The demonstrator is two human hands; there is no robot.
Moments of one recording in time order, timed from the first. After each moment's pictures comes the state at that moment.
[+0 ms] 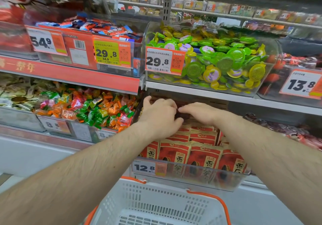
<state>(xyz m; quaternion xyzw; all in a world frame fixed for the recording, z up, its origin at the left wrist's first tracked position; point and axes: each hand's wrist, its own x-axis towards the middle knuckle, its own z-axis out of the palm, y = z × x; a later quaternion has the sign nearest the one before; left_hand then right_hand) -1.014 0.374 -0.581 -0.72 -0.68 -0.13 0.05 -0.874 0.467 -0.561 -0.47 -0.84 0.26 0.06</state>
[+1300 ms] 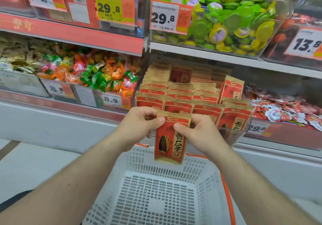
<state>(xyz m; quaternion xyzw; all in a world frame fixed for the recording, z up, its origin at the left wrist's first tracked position) -1.029 0.258 -0.657 -0.48 -0.56 -0.52 -0.44 -0.848 0.310 -0.646 -0.46 -0.70 0.47 0.29</state>
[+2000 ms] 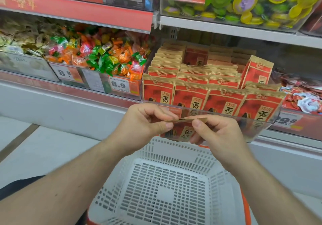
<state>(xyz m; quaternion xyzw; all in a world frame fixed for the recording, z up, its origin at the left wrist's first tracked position) -1.019 0.234 -0.676 -0.50 -0.48 -0.59 -0.42 -0.831 0.292 -0.671 -0.38 -0.69 0.50 0.36</state>
